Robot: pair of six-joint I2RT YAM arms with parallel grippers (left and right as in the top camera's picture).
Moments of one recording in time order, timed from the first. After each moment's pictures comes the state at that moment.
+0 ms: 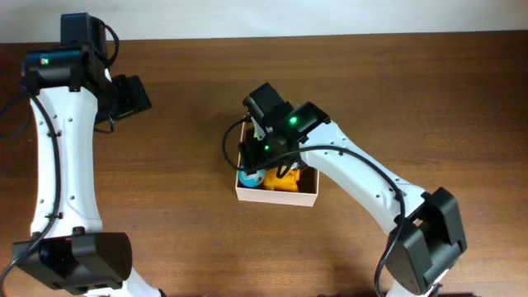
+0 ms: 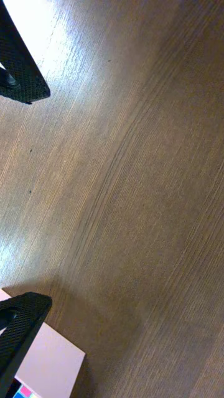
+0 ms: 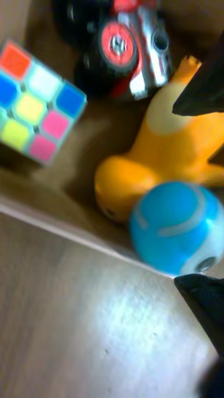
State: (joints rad) left arm 0.08 1.82 2.02 -1.47 -0.14 -0.33; right arm 0.65 1.88 1.62 -0.99 -0.16 0.37
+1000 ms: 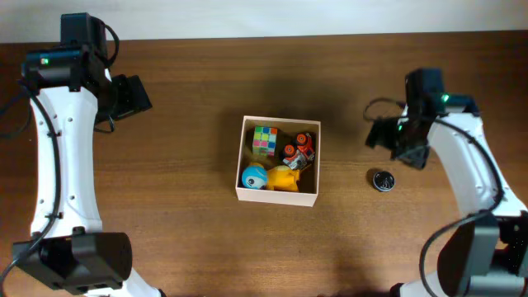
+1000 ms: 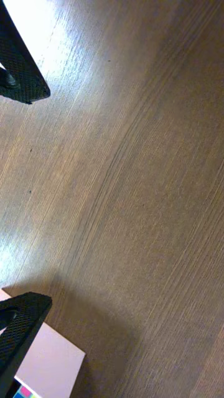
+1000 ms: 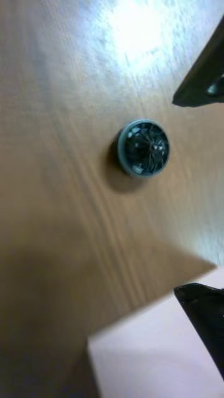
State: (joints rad) left arm 0.08 1.82 2.02 -1.47 -0.14 -0.33; right arm -0.07 1.70 1.32 -1.05 -0.09 0.42
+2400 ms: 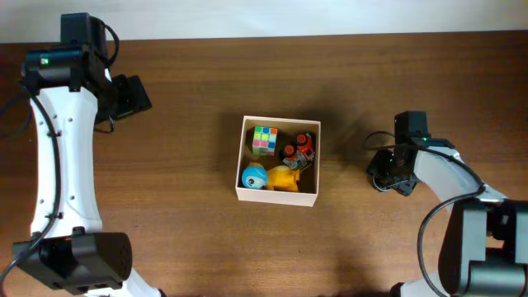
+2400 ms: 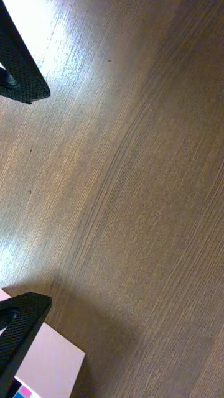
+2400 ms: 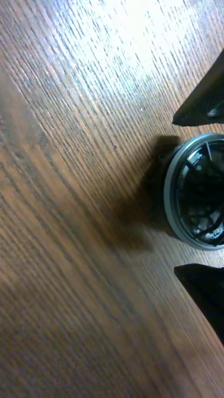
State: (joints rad) left arm 0.08 1.82 2.02 -1.47 -0.14 -0.33; right arm -0.09 1.71 0.96 -0.65 0.00 0.52
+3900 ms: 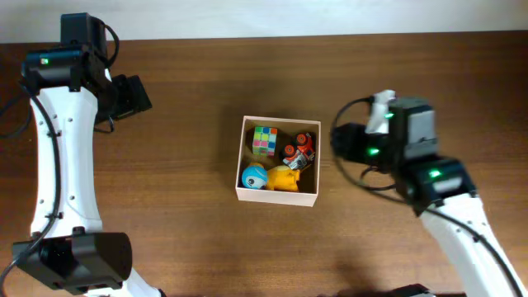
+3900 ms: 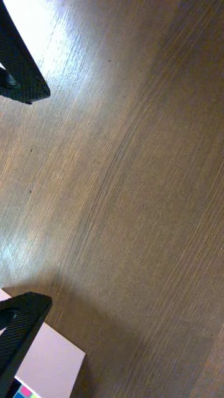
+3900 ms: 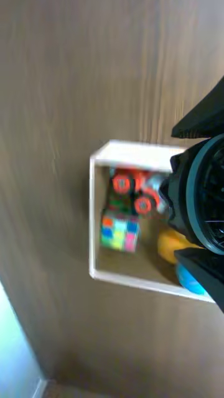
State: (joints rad) left arm 0.08 1.82 2.02 -1.47 -0.14 -0.33; right arm 0.26 1.23 1.08 -0.61 -0.21 0.43
